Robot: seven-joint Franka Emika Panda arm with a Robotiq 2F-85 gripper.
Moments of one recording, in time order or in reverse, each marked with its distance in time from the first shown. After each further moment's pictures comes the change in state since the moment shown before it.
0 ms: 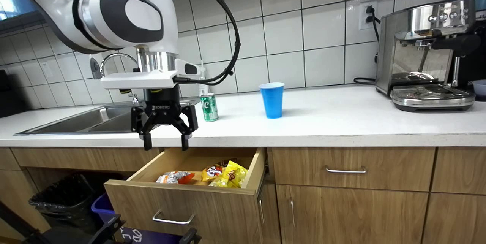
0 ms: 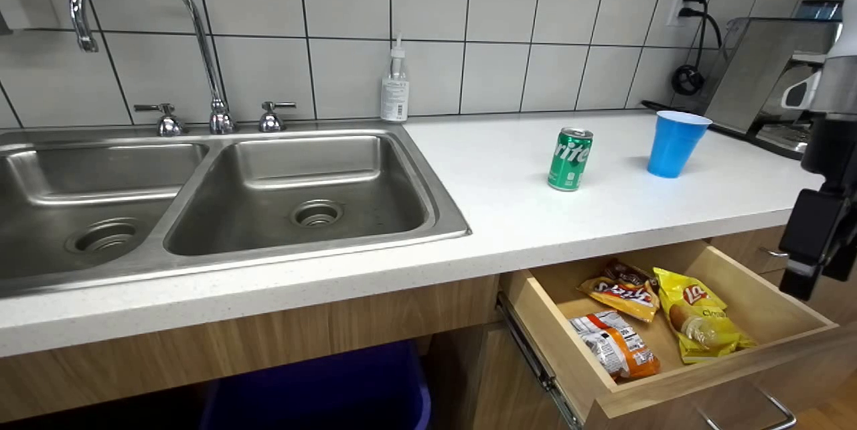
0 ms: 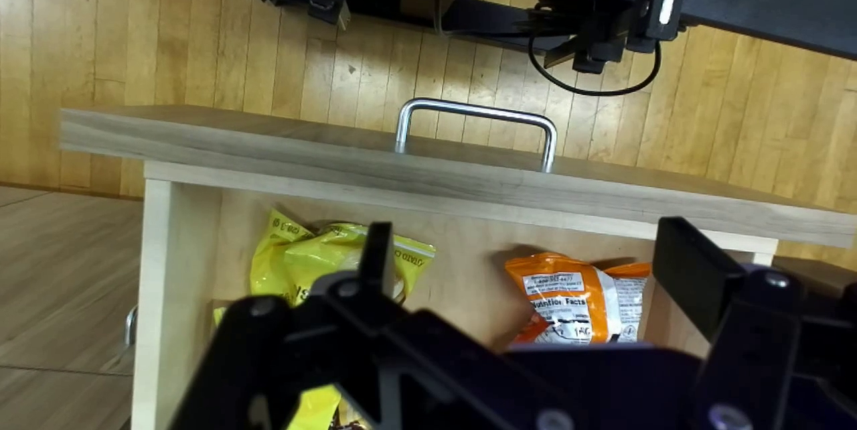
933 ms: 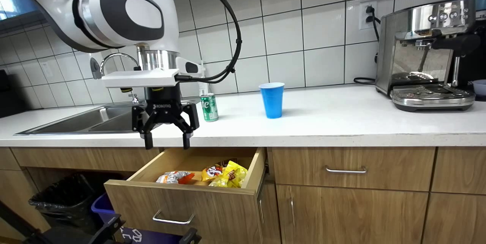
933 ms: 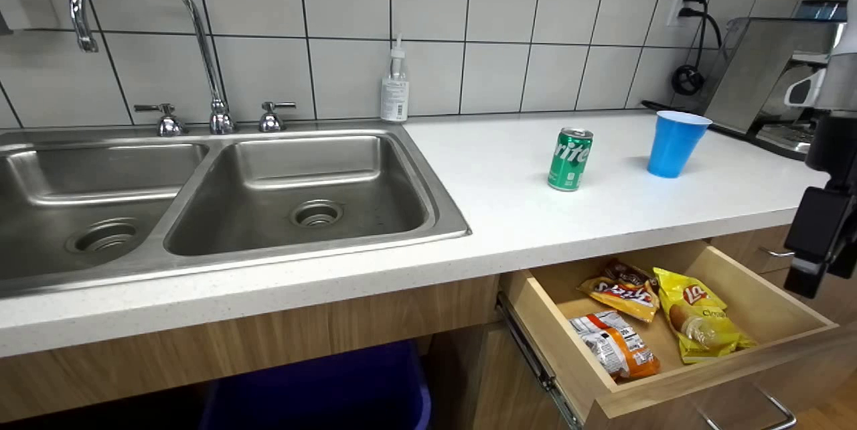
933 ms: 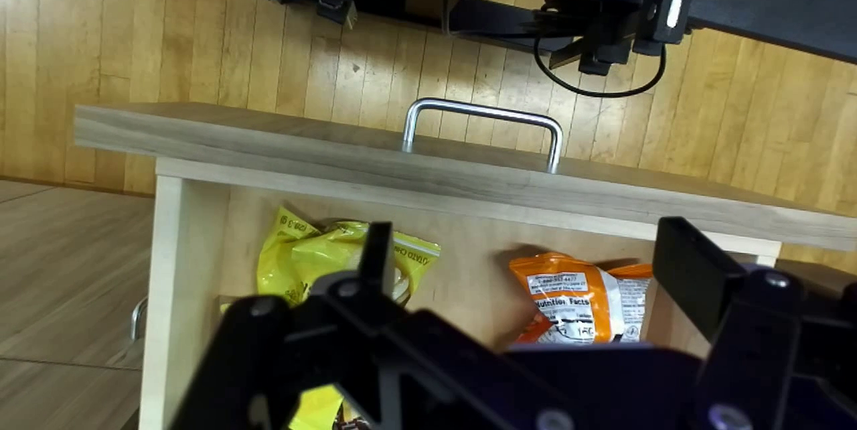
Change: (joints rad) arm -0.008 -0.009 0.000 0.000 -0.011 -0.006 -0.010
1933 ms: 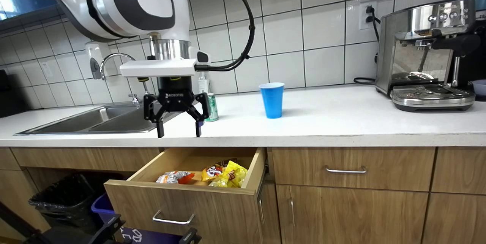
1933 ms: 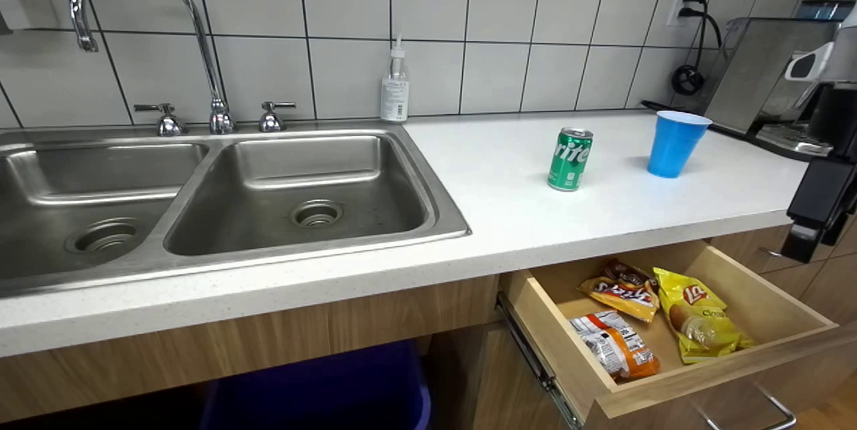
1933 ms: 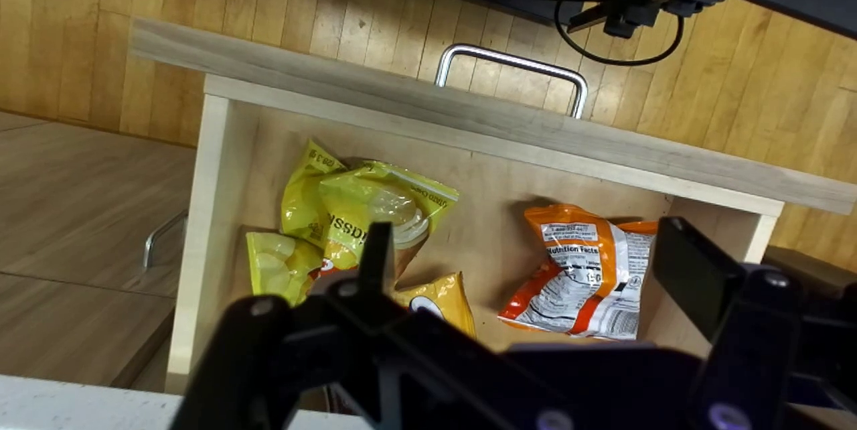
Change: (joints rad) arm -0.020 0.008 -0.038 0.060 0.012 -0.002 -0.136
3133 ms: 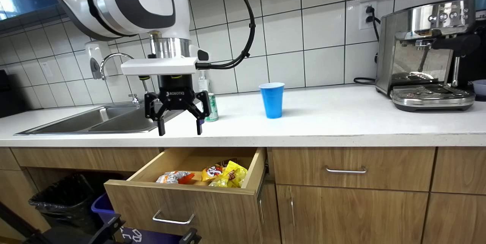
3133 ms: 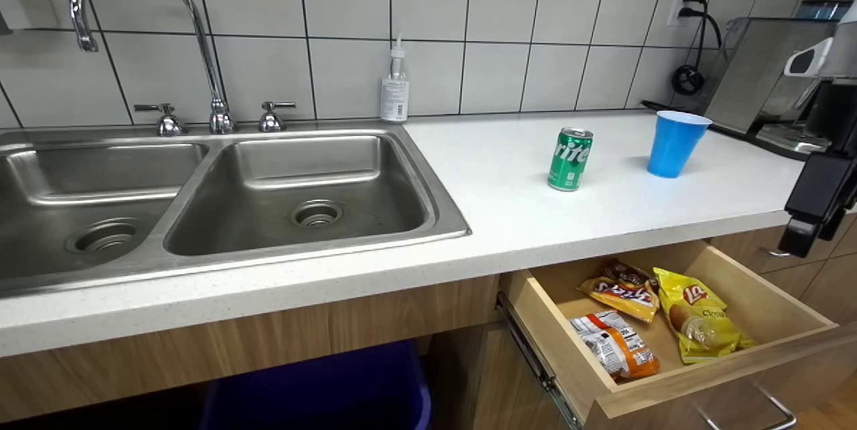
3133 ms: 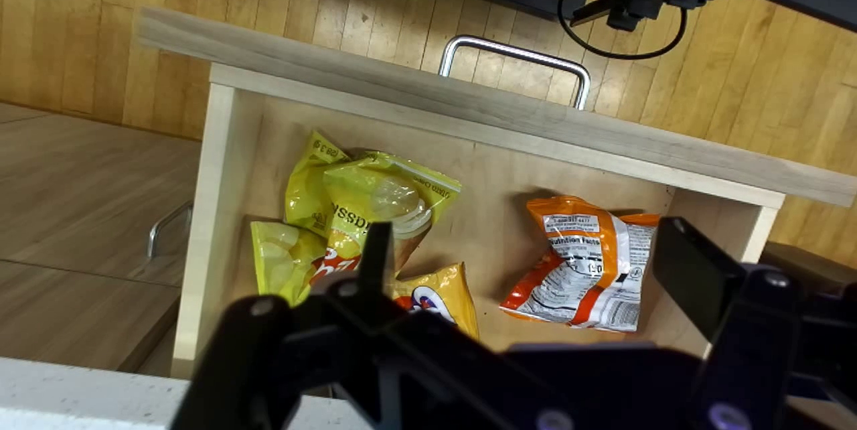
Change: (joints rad) arm 0.000 -0.001 0.000 0.009 -0.001 0.000 -0.004
